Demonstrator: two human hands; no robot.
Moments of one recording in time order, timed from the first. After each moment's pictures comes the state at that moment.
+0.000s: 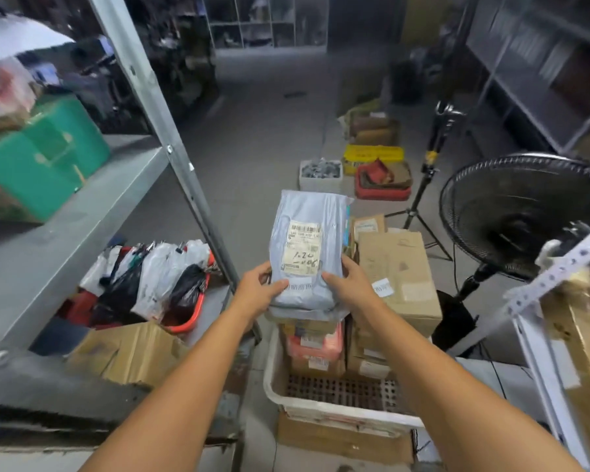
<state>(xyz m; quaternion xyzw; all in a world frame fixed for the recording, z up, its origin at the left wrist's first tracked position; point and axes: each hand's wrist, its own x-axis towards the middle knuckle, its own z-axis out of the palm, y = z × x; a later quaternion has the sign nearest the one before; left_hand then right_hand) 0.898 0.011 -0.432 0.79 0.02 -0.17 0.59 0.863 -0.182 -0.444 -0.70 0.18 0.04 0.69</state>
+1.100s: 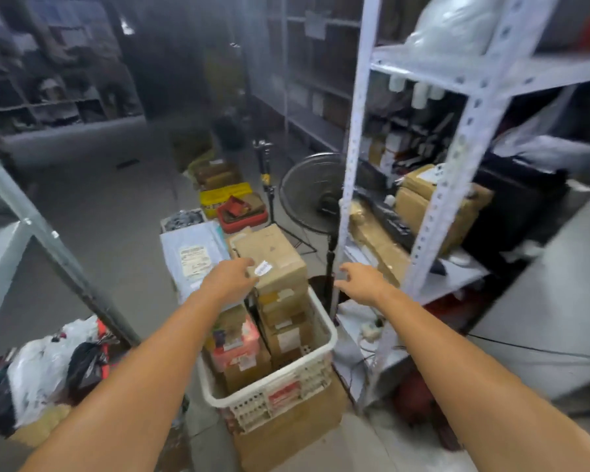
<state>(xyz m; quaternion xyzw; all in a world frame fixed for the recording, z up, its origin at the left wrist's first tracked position) 0.804 -0.053 -0.334 0.90 -0.38 -0.17 0.14 0.608 -0.247 -0.345 -0.89 0.35 0.06 0.27</state>
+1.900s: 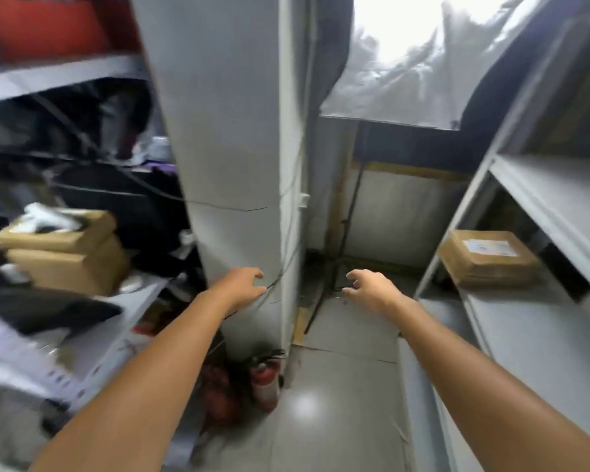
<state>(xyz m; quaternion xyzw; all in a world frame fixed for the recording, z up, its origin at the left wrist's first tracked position) 0.267 -0.420 -0.337 0.60 -0.77 -0.24 -0.01 -0.009 -0.359 -0.338 -0.61 0.75 -0.07 0.24</state>
